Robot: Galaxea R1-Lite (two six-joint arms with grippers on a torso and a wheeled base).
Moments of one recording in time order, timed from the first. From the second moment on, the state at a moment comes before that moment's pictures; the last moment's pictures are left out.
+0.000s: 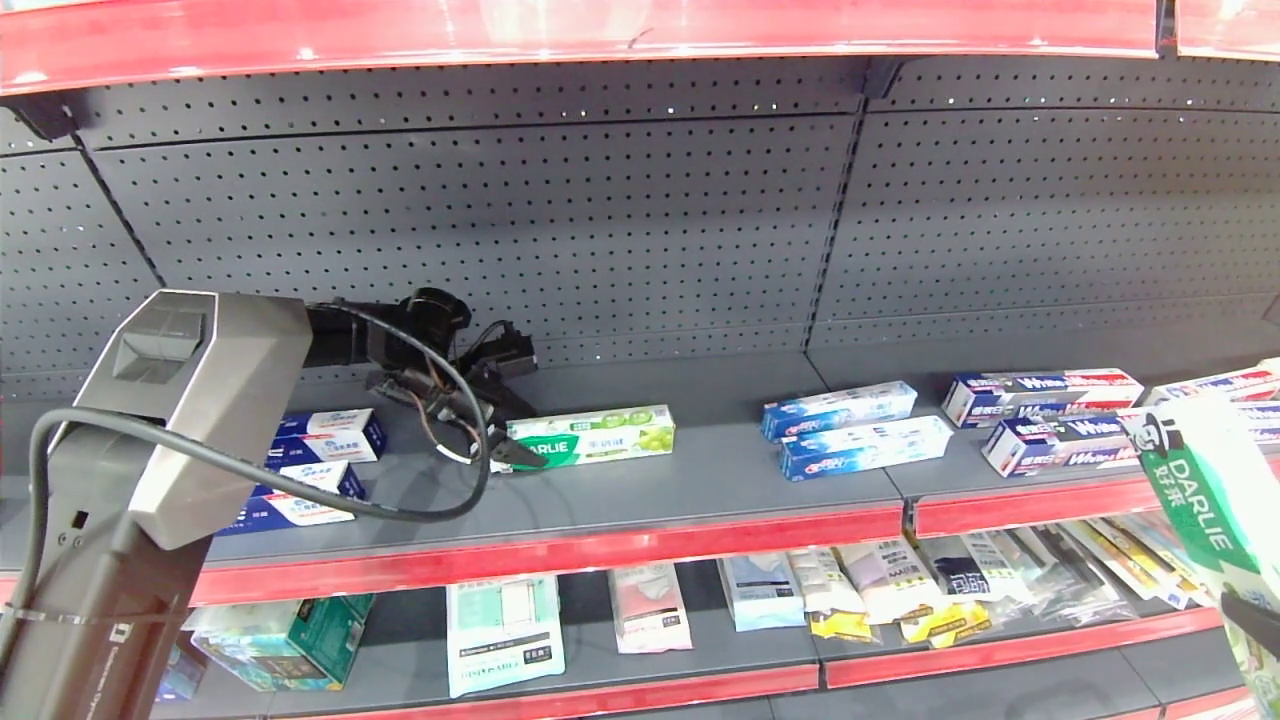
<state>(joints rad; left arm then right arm) -0.15 2.51 -2.00 0.55 -0.65 0.99 -0.03 0.86 -0.29 -0.09 -0.13 -0.18</state>
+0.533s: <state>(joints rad) -0.16 2.51 -2.00 0.60 -0.66 1.00 -0.03 0.86 -0.29 -0.09 -0.13 -0.19</state>
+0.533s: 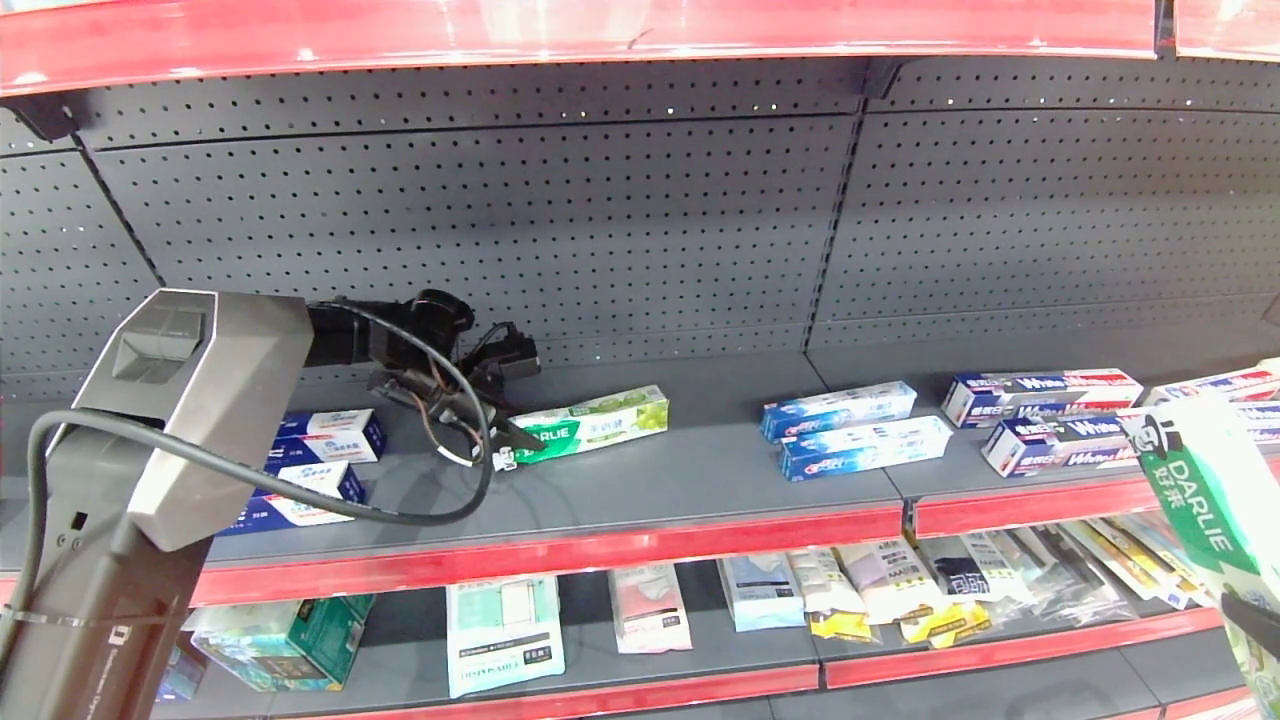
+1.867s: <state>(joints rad) -0.11 2.28 -1.62 0.44 -0.77 1.13 -0.03 0.86 -0.29 -0.09 -0.14 -0.20</state>
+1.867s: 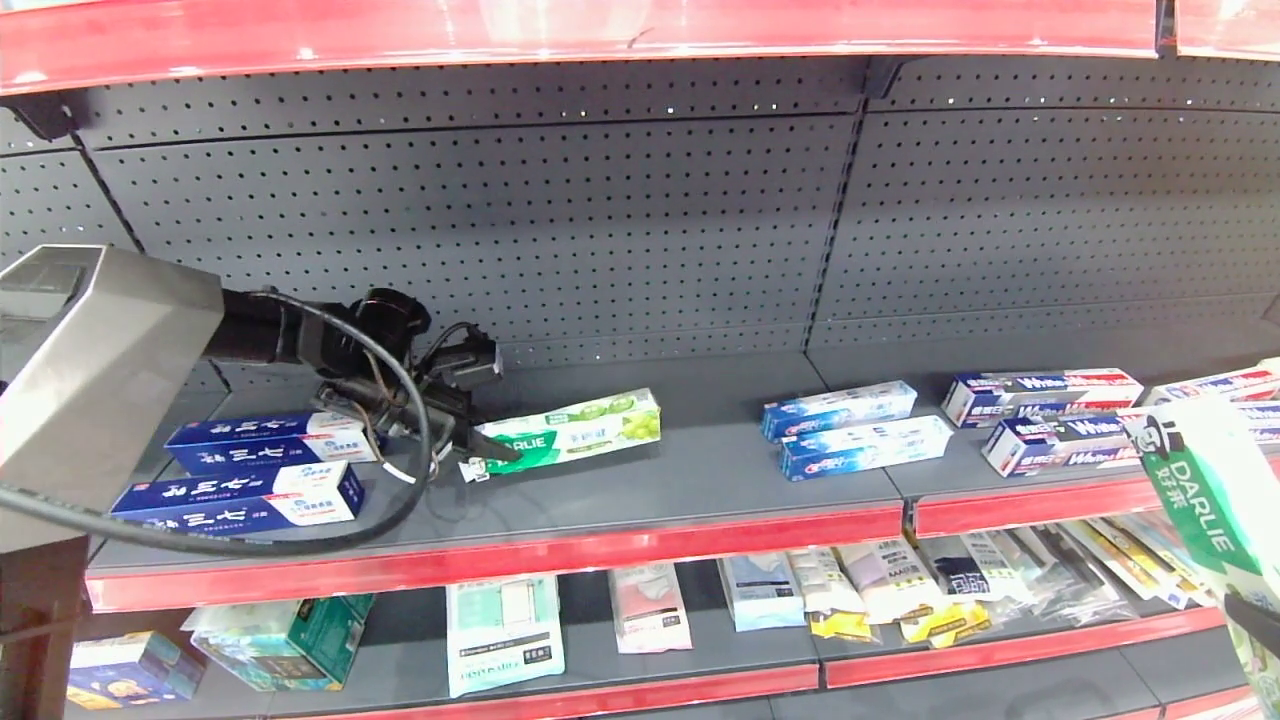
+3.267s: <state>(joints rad) -0.09 2.20 -1.41 0.46 -0.70 1.29 -0.03 0.86 -0.28 -0.09 -0.14 -0.20</state>
